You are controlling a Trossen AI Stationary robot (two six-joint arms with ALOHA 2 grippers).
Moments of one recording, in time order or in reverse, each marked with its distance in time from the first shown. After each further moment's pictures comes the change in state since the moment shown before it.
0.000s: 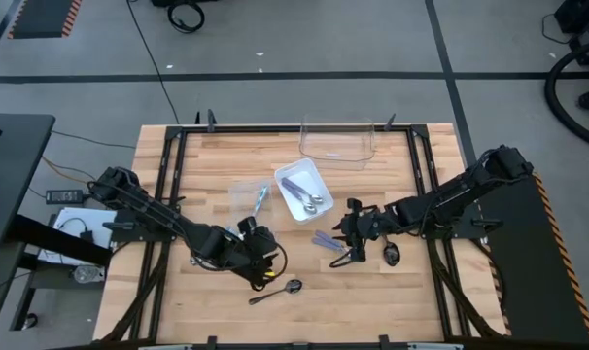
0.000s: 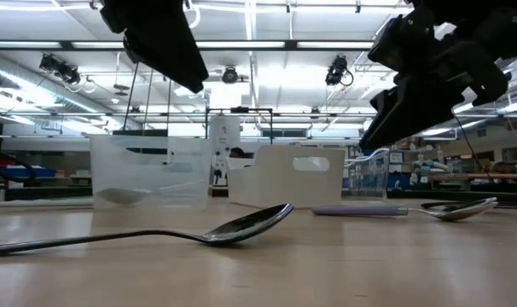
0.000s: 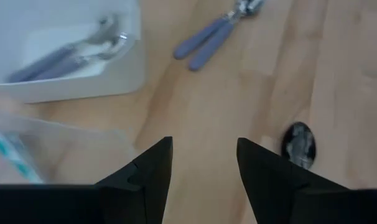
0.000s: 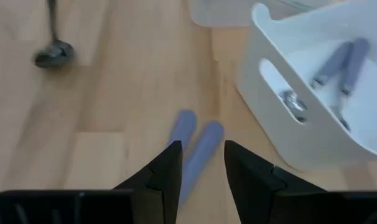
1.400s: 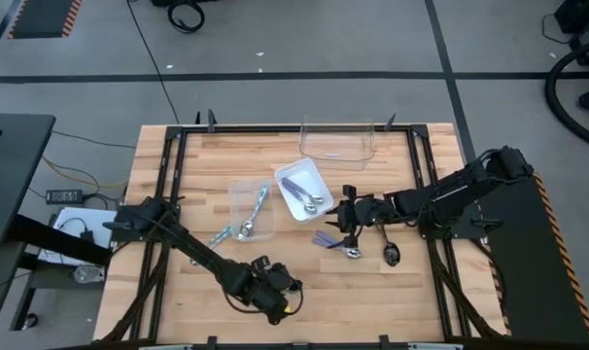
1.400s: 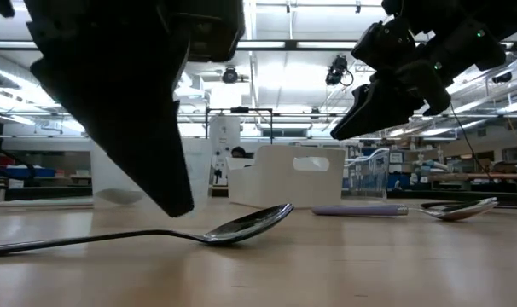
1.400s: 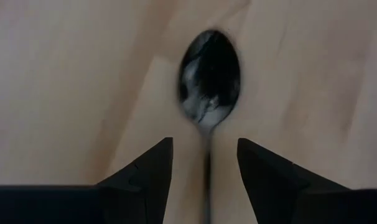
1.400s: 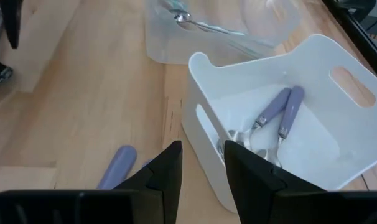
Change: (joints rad) left arm -0.105 0.390 0.191 0.041 0.238 -0.243; right arm -0.133 0.000 -0.025 0.176 -0.020 -0.228
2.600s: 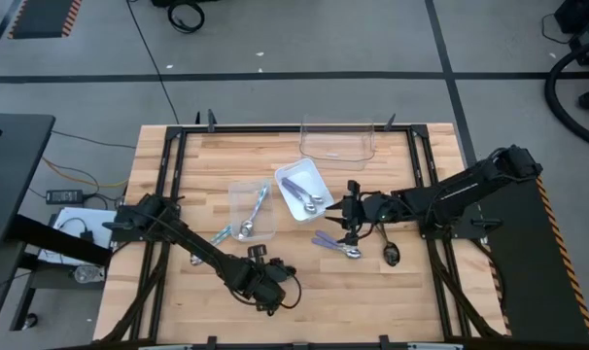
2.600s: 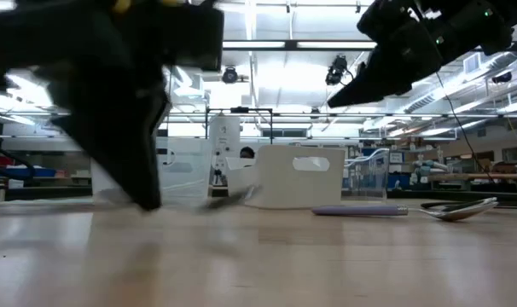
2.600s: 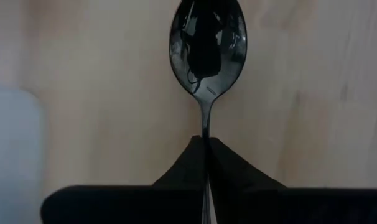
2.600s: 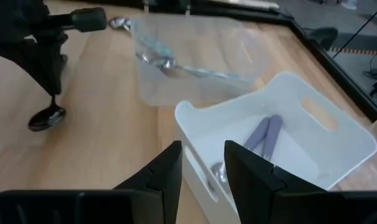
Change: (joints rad) left arm 0.035 -0.033 -0.006 -0.196 -0.047 0.217; right arm 0.026 -0.104 0.006 0.014 0.065 0.056
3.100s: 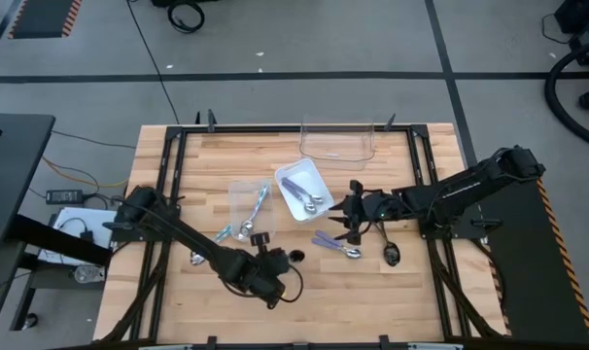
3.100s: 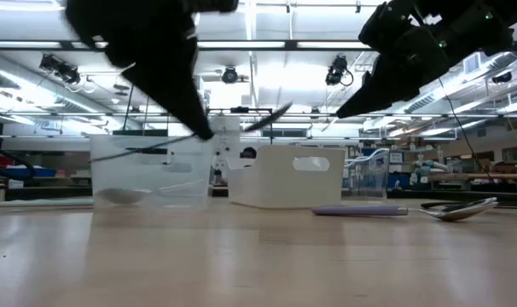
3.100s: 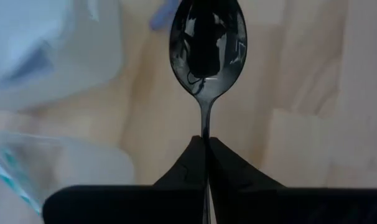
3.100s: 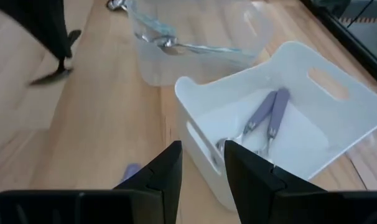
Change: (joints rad) left arm 0.020 -0.093 0.004 0.013 -0.246 0.090; right arm -0.023 -0.022 0.001 -0.107 -0.044 0.079
